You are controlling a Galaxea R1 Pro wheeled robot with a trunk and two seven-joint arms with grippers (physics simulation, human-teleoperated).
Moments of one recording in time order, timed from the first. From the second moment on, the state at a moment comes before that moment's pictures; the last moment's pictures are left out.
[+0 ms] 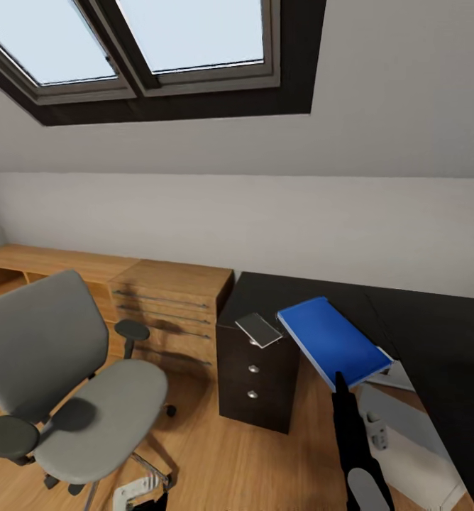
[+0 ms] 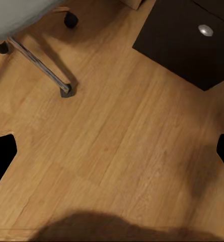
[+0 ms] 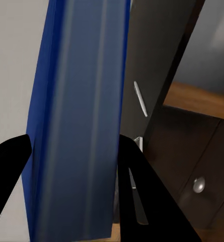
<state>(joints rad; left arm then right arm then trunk) 0.13 -0.12 0.08 -1.31 0.18 0.40 0.07 -0.07 0.04 0.10 -1.39 -1.29 -0.38 -0.09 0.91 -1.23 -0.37</state>
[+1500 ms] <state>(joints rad) 0.13 -0.07 0.03 -1.04 0.19 0.16 0.08 -0.07 0.04 0.09 -1.40 -1.30 -0.38 -0.07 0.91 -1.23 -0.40</state>
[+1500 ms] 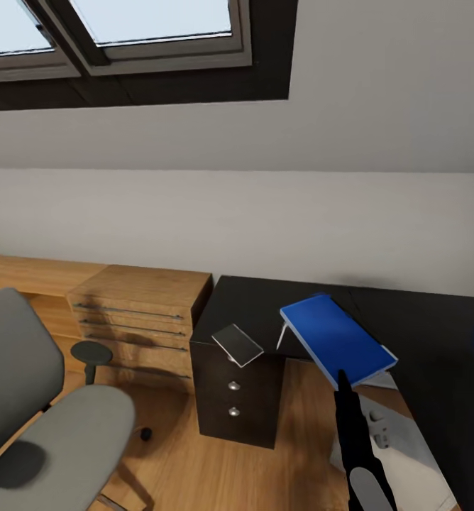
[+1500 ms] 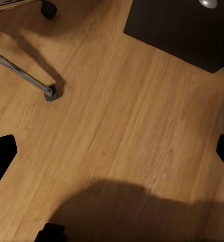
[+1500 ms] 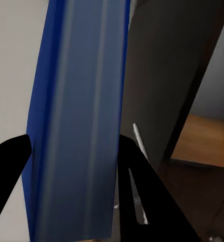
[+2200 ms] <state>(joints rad) 0.13 -0.07 0.02 -1.03 0.19 0.16 0.08 -0.07 0.04 0.07 -1.38 -1.30 -0.39 -0.07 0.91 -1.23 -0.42</state>
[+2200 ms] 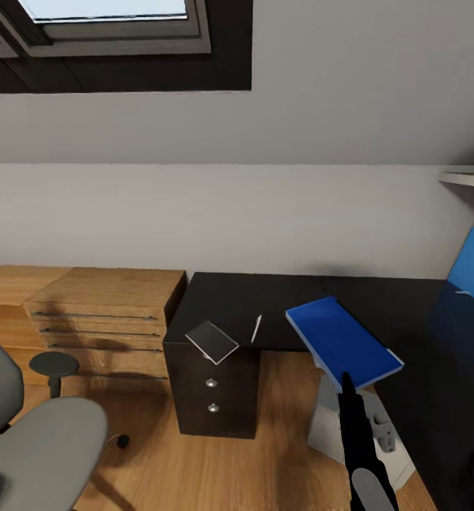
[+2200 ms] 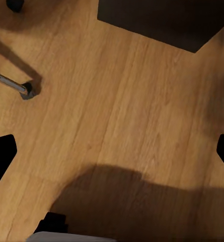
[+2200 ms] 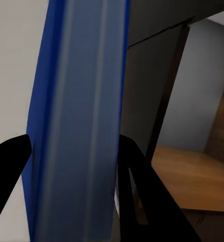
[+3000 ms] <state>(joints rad) 0.13 -0.07 0.02 -1.02 0.18 0.16 0.08 -0.07 0.05 0.07 -1.37 -1.32 -0.39 -0.06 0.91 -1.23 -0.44</state>
